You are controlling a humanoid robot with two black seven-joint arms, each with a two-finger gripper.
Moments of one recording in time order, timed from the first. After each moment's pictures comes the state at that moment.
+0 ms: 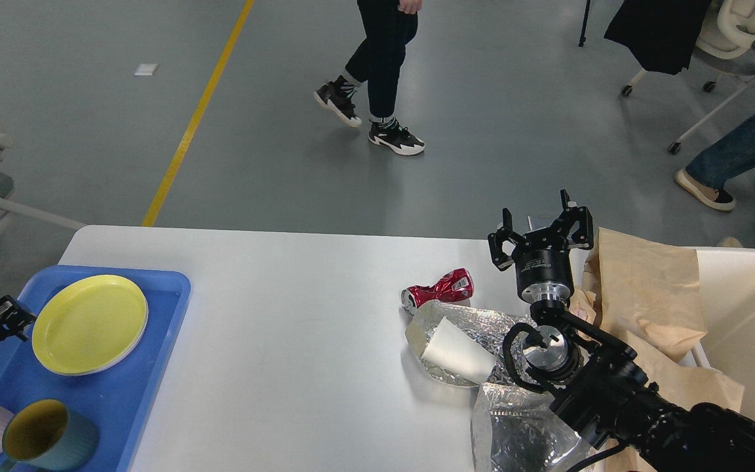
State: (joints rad) left arm -1.14 0.93 0.44 -0.92 0.22 -0.35 0.59; right arm 0.65 0.04 0.63 0.46 0.24 0.32 0.75
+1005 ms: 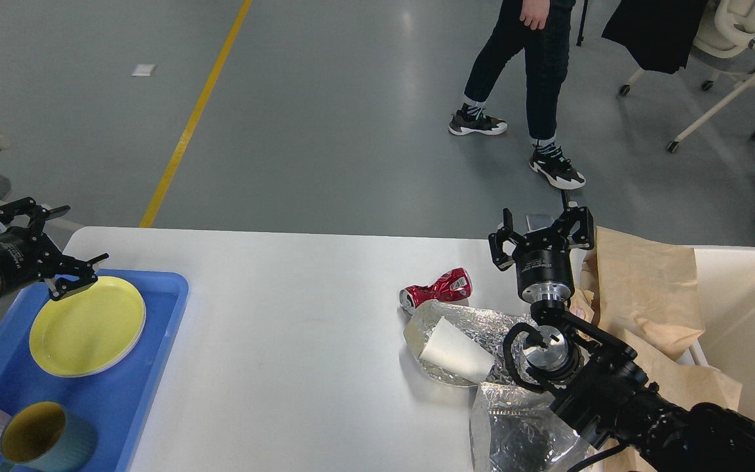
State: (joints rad) left arm -0.65 0.62 -0.95 -0.50 -0.37 -0.38 0.52; right arm 0.65 0.04 0.63 0.45 0.24 0.32 0.75
